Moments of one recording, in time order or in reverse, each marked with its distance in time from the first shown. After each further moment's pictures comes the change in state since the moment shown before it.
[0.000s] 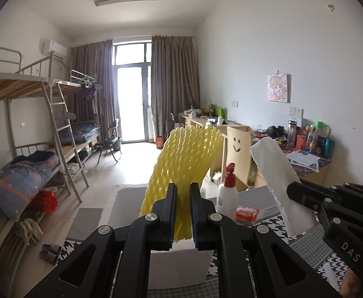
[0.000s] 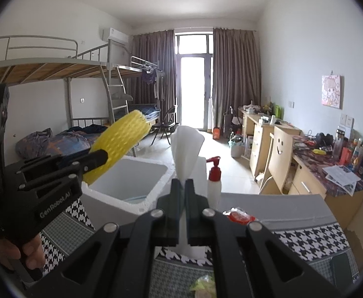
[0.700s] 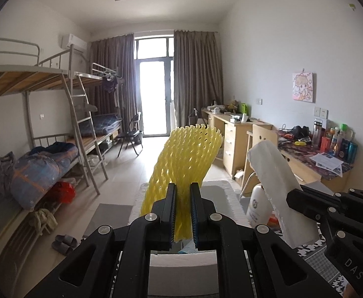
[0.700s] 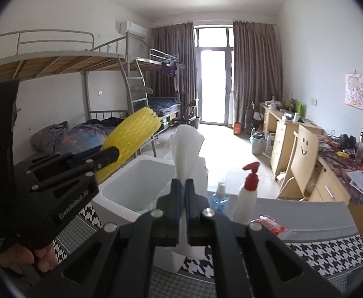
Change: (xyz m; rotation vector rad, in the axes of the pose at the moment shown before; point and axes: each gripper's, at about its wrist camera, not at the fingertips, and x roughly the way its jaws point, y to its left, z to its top) left arm 0.029 0.027 0.001 -0.045 0.035 0.132; right arm 0.046 0.024 0.012 -0.022 0.045 0.126
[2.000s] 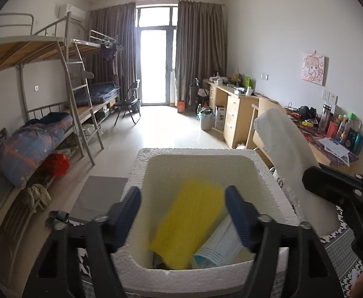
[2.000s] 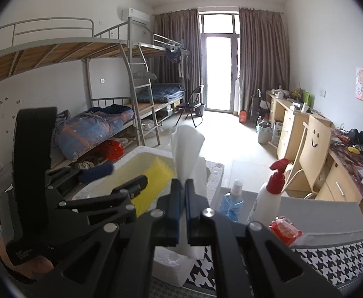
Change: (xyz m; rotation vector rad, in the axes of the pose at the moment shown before) left arm 0.063 0.026 -0.019 -0.040 0.186 -0.023; right arm 0.050 0.005 0.006 -0.003 0.088 0.019
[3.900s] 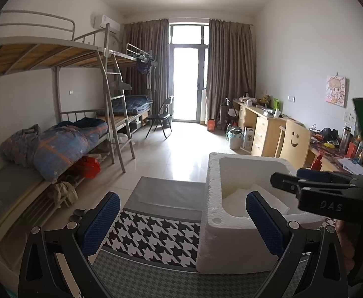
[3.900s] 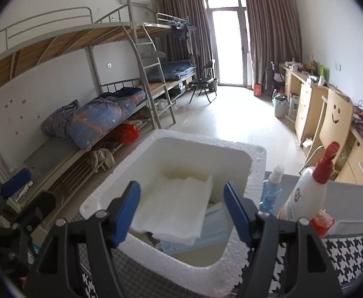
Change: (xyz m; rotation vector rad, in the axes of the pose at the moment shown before) left arm -0.073 0.055 -0.026 -0.079 -0.116 0.159; right arm 0.045 0.009 0.003 0.068 0.137 0.102
